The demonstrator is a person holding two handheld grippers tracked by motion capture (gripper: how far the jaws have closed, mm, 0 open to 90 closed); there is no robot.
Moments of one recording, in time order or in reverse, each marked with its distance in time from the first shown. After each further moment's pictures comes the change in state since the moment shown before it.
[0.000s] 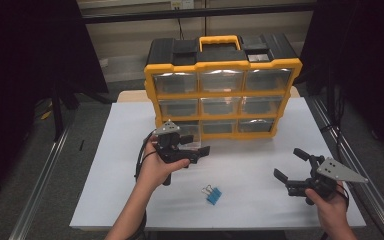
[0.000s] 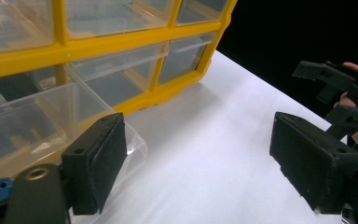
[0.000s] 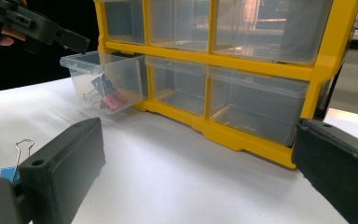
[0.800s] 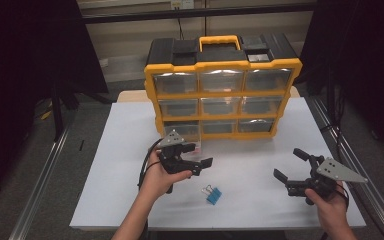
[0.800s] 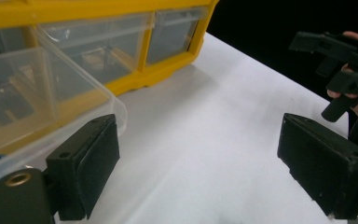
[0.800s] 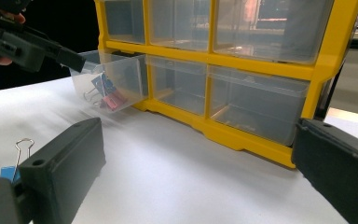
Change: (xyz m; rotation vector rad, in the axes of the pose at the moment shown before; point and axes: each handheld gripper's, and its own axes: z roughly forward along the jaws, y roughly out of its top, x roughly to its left) left arm -0.005 -0.027 0.009 0.019 -0.020 0.044; right arm 0.000 0.000 0.000 0.001 -0.001 -0.005
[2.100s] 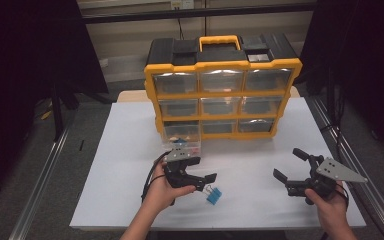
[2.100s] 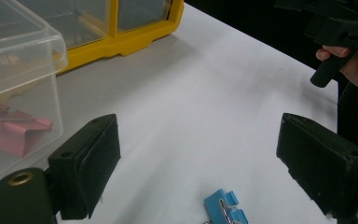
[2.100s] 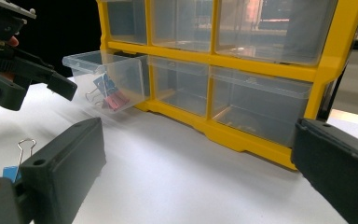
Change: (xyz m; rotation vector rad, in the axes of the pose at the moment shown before) left arm -0.014 -0.029 0.008 0.042 -0.039 0.022; right arm 0.000 0.001 0.001 -0.004 0.012 -0.007
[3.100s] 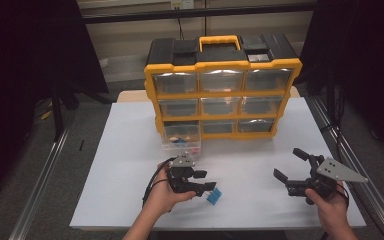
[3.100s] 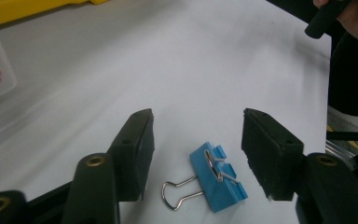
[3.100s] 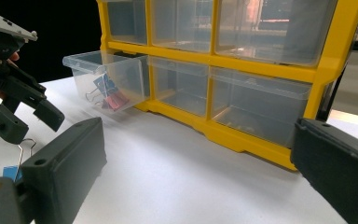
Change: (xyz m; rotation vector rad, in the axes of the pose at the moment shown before) left arm -0.004 -0.014 0.006 0.156 -0.066 0.019; right arm 0.000 0.001 0.000 -0.001 -0.004 0.009
